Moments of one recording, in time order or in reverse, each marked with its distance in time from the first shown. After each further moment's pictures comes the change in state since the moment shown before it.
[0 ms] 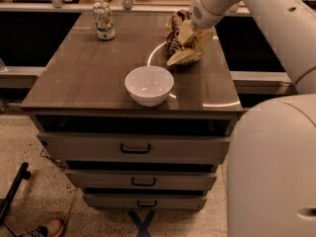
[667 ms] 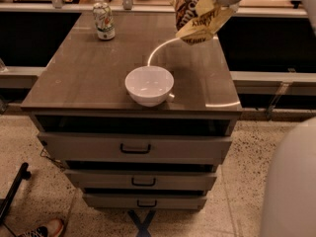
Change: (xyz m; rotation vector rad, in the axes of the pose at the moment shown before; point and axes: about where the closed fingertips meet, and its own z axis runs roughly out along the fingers) arm -0.026 -0.019 -0.092 0.013 -0.246 -0.043
